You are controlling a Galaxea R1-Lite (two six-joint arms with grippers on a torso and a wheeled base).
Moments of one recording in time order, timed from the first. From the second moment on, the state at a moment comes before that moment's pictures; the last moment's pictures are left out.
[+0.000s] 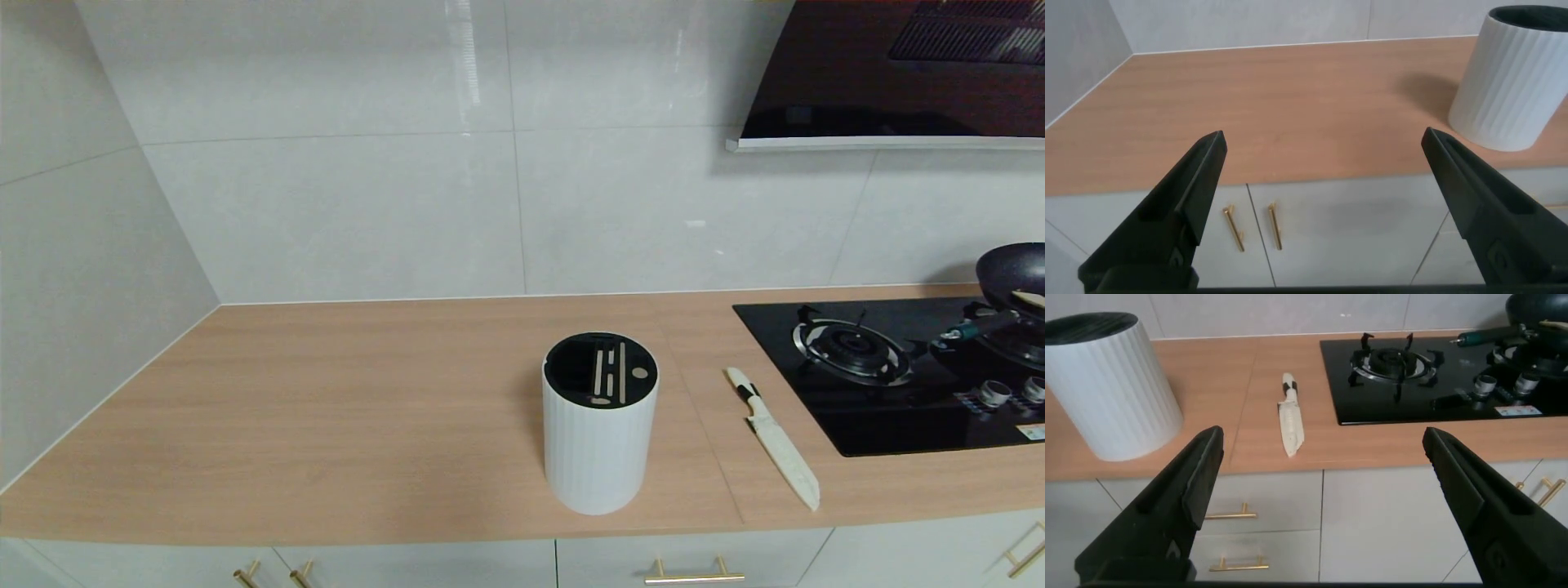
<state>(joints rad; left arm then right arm) 0.00 0.00 0.00 -0.01 -0.03 0.02 0.00 0.00 0.00 0.00 -0.03 0.00</state>
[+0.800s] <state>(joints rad) 0.00 0.00 0.00 -0.01 -0.03 0.02 0.01 0.59 -0.40 0.01 0.03 0.01</state>
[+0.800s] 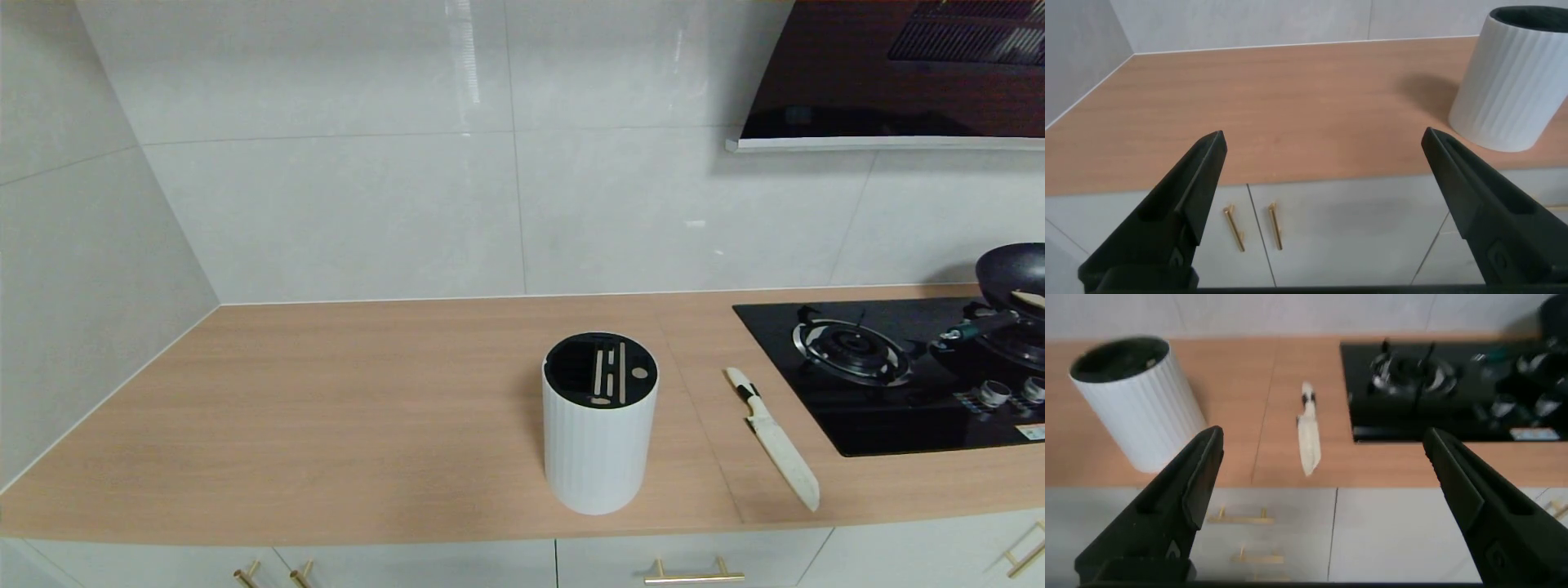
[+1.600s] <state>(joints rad) 0.00 0.00 0.00 -0.01 -0.03 0.02 0.11 1.82 -0.93 -0.18 0.02 -0.02</state>
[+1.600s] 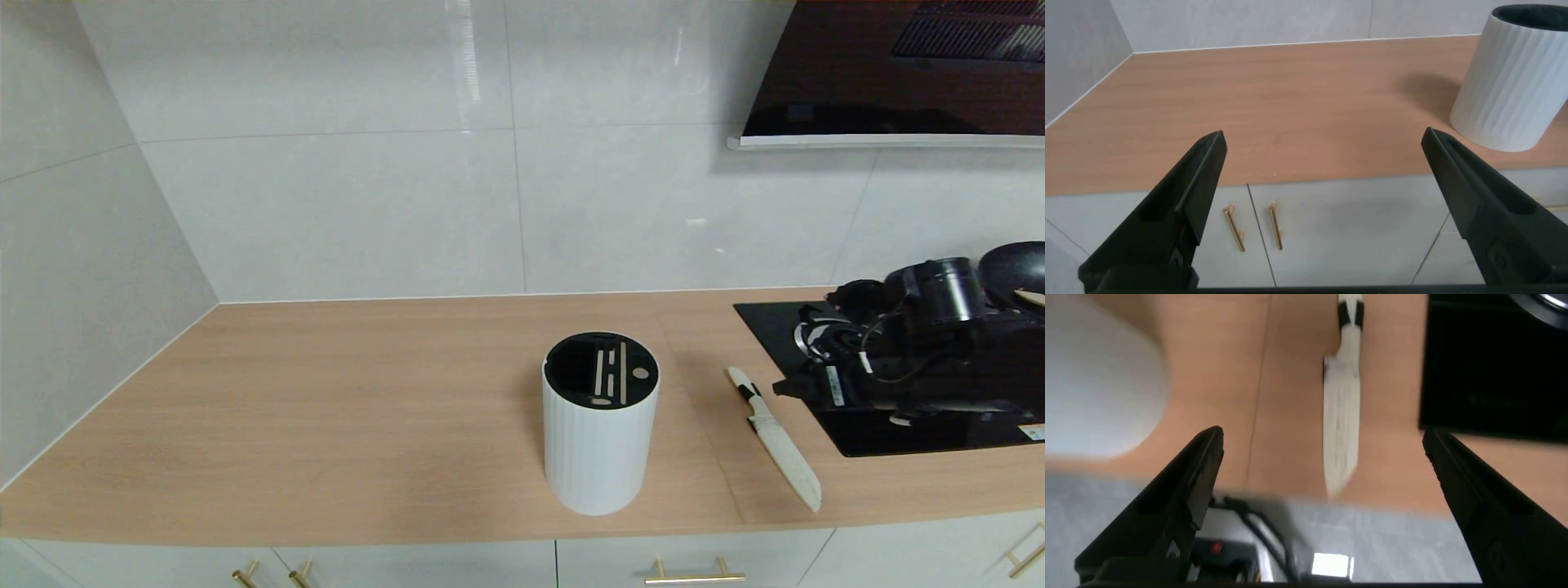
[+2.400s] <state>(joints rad) 0.00 0.00 0.00 -0.01 -0.02 0.03 0.09 2.24 -1.00 -0.42 -0.02 -0.02</state>
